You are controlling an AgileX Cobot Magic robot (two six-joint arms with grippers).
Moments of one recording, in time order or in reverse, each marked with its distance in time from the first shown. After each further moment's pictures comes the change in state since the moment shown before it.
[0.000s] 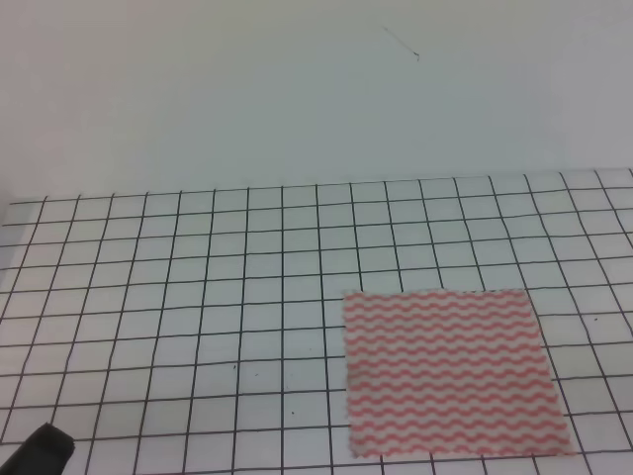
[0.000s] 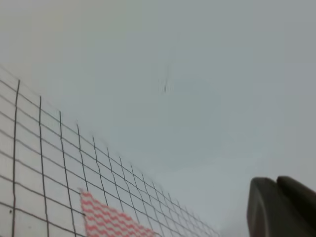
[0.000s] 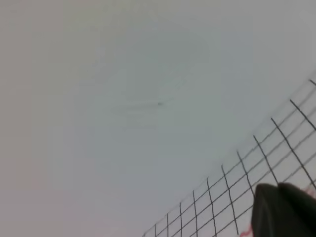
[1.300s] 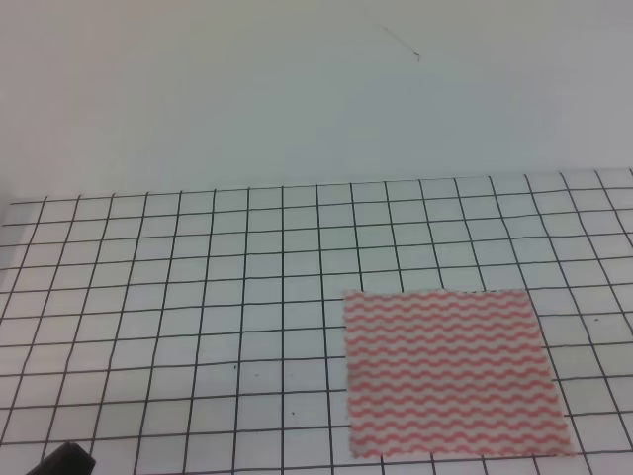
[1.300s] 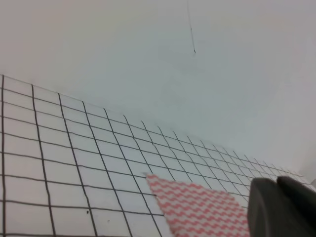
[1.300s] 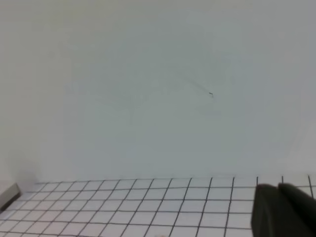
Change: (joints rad) left arm -0.002 0.000 -0.005 0.186 0.026 0.209; right arm 0.000 0.017 -0.146 0.010 0.181 -0.596
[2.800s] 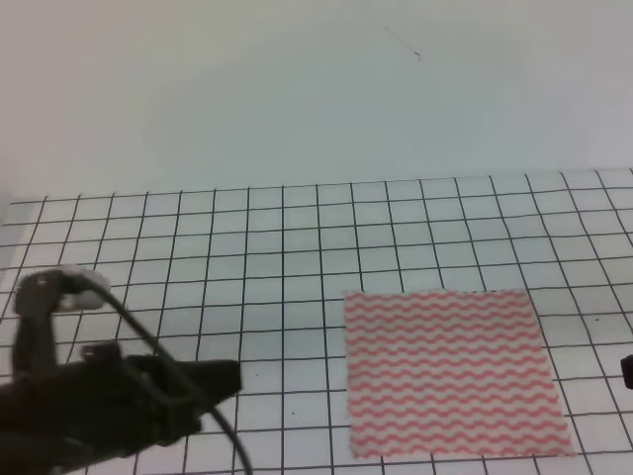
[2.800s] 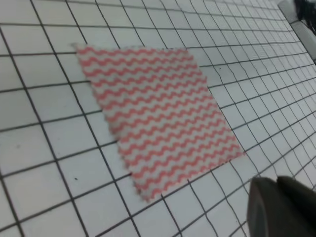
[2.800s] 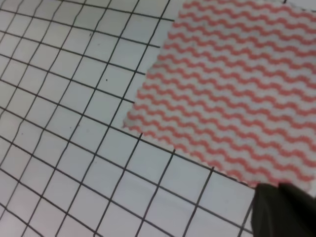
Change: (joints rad) left arm -0.291 1.005 -0.535 0.079 0.136 0.103; right arm 0.087 1.040 -0.470 -0.422 0.469 0.102
